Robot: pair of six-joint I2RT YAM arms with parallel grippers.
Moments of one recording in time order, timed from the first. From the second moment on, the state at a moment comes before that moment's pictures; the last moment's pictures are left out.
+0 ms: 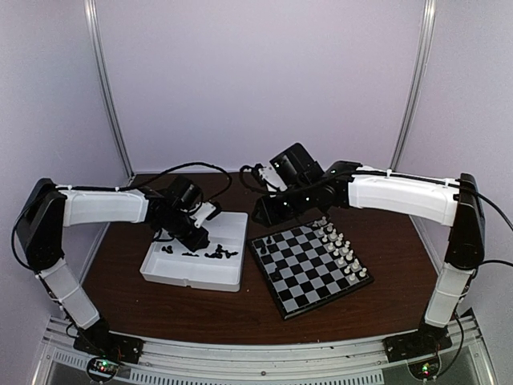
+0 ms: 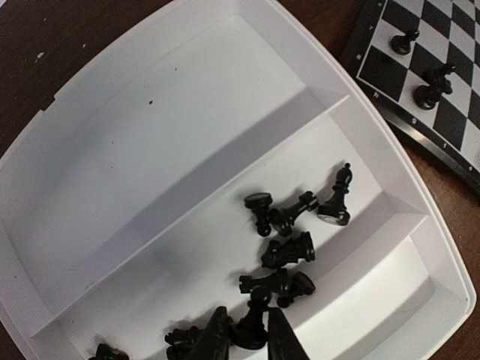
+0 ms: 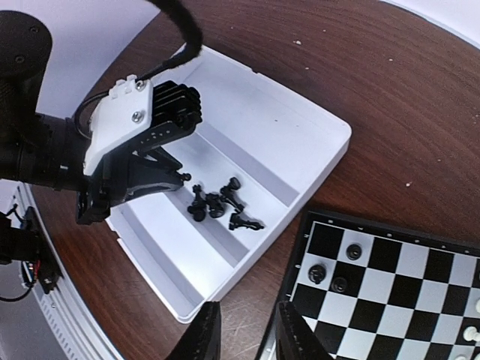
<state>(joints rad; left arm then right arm) -0.63 1.70 1.11 -0.51 0.05 0.07 0.90 1.80 1.56 -0.54 -0.05 0.35</state>
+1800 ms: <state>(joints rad) -0.64 1.48 0.78 0.03 0.47 0.04 0.88 2.04 1.49 -0.06 -0.52 0.99</state>
